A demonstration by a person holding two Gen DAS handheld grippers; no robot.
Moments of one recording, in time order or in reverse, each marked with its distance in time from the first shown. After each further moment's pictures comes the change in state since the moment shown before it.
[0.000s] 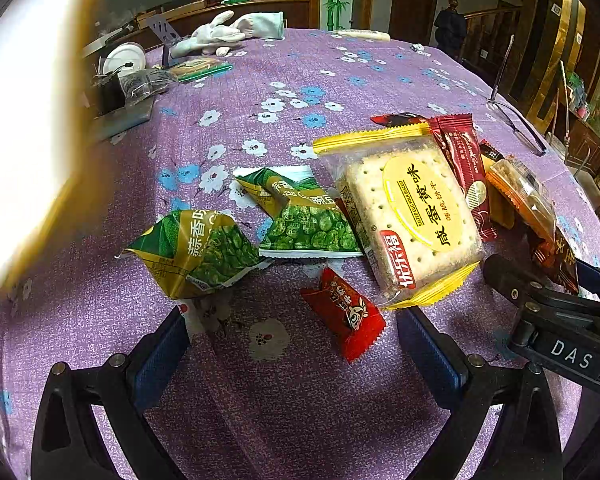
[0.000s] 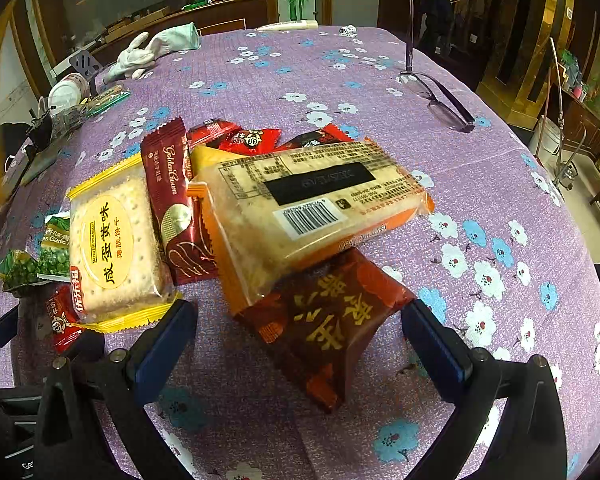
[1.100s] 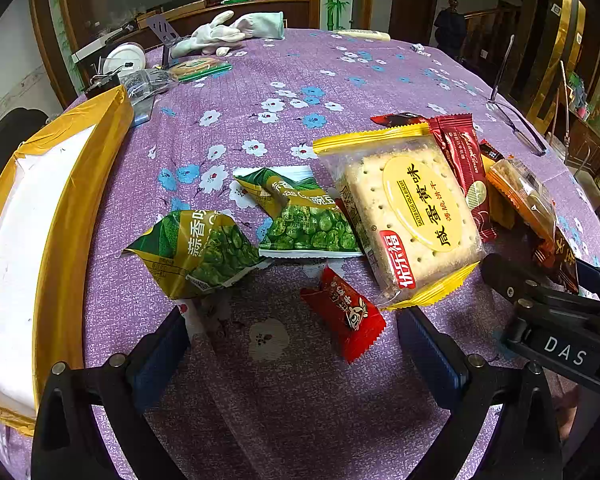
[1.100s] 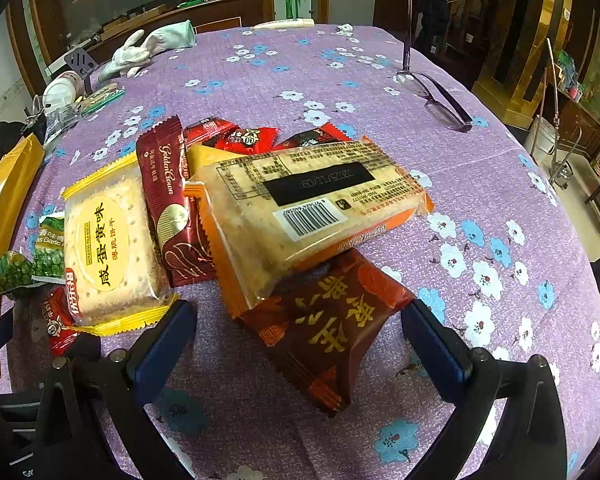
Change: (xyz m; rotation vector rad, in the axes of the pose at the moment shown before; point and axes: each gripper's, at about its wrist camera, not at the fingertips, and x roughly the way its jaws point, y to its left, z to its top) left arm 0.000 0.000 0.000 0.000 0.000 0.000; right arm 0.002 0.002 0.002 0.000 0.005 -0.021
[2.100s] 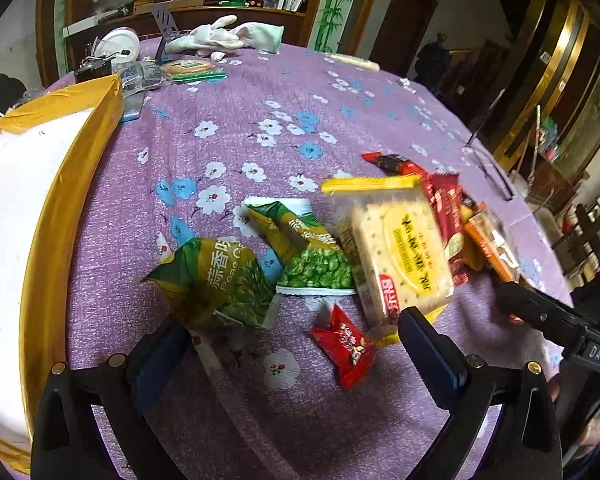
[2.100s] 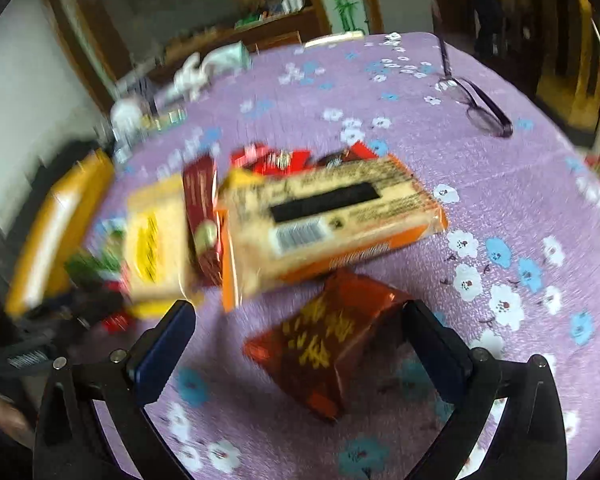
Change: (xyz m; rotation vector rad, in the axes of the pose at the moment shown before) left arm 0.002 0.031 0.020 -0.100 -0.055 -0.214; right arm -0.006 -0.052 0.005 0.024 -0.055 0.387
